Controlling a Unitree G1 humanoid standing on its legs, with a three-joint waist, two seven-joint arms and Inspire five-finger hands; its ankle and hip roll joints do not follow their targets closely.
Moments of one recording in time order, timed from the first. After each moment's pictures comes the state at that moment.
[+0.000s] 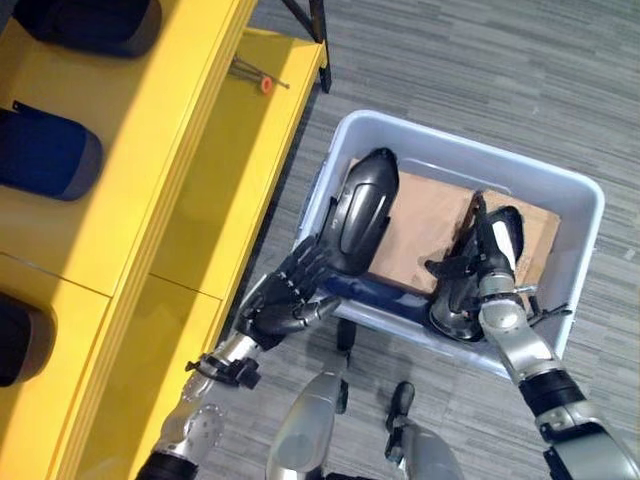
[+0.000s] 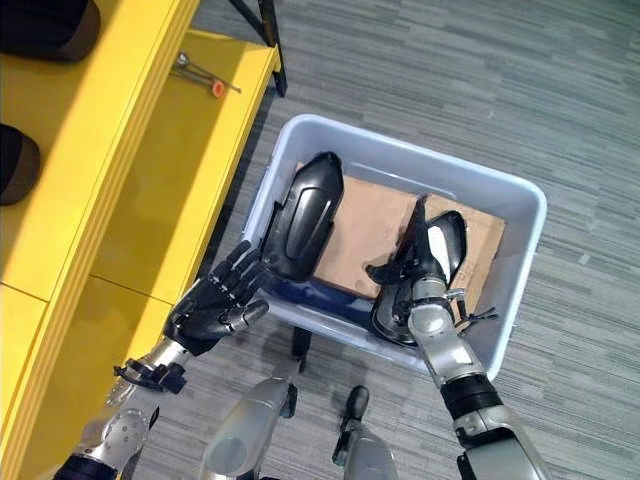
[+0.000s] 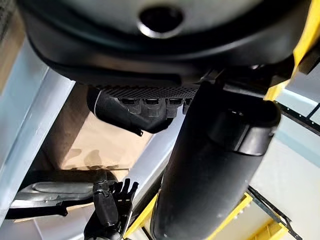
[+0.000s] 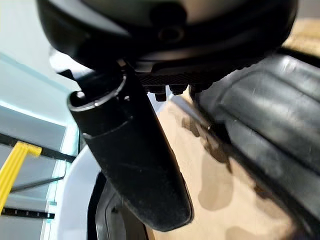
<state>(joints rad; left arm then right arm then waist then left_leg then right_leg) -0.03 0.46 -0.20 0.11 -0.94 -0.13 -0.44 -0.46 -0.48 0.24 0.40 0.01 0.08 -0.35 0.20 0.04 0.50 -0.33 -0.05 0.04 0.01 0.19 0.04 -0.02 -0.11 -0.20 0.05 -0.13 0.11</state>
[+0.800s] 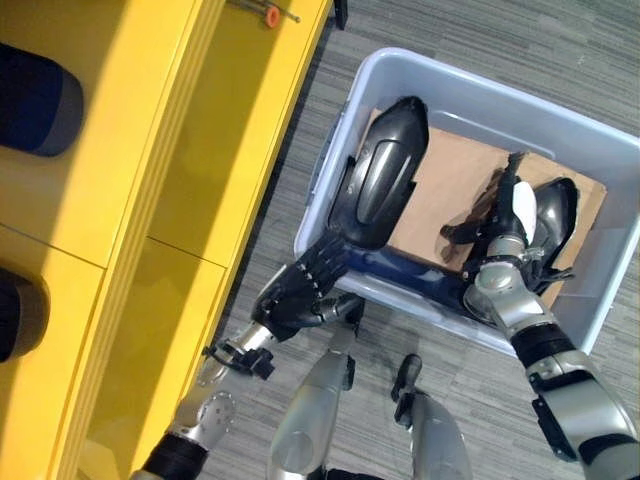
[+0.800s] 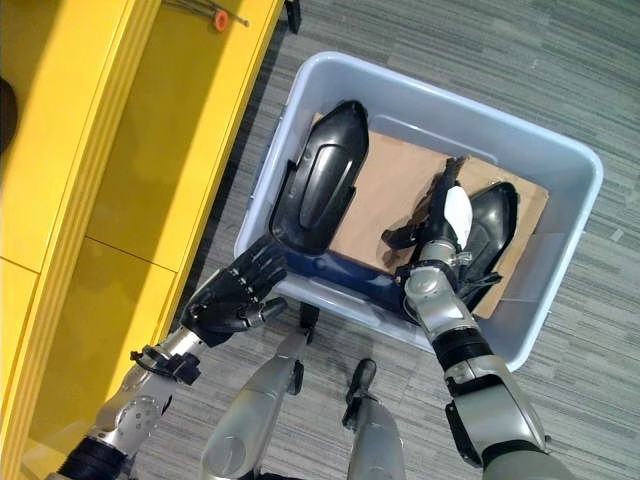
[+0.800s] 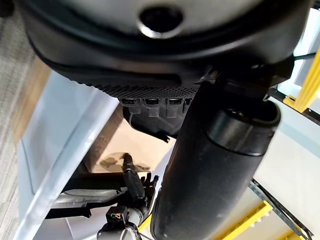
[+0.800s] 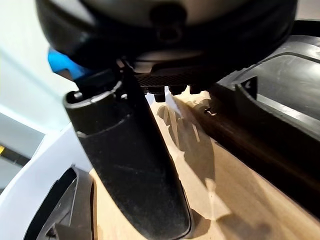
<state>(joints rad) -0.09 0.47 -0.29 0.11 -0.93 -0.13 -0.44 -0.71 -0.47 0.26 0.65 0.03 0.11 -0.60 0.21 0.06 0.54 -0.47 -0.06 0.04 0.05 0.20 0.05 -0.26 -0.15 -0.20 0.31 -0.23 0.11</state>
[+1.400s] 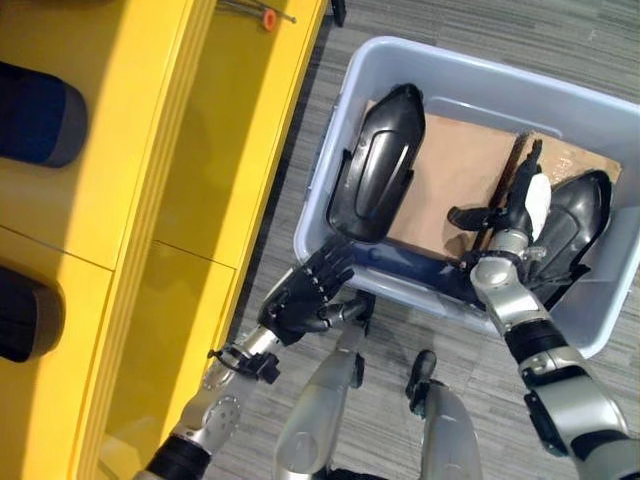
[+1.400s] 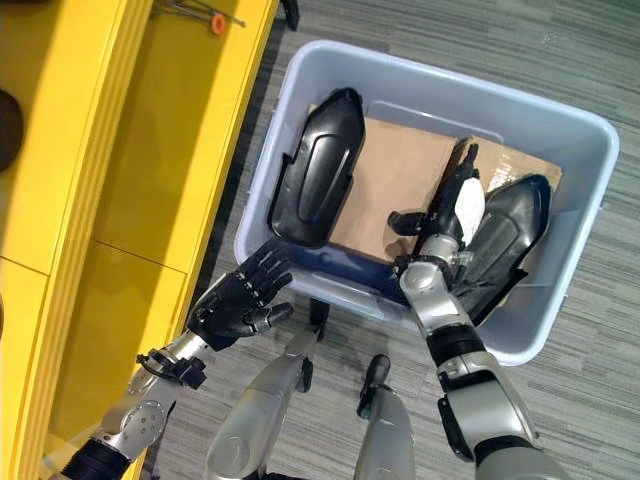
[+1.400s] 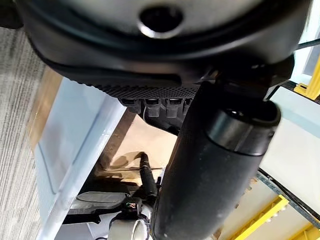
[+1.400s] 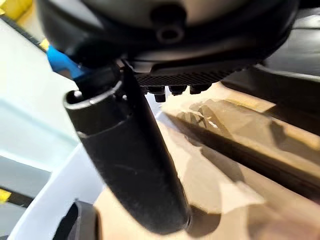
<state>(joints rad) -0.10 0.47 -0.35 0.11 -0.94 -0.18 -0.42 -0.77 -0.46 0.25 0.68 -0.02 0.03 -0.65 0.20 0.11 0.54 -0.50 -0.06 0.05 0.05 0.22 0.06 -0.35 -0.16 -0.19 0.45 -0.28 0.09</state>
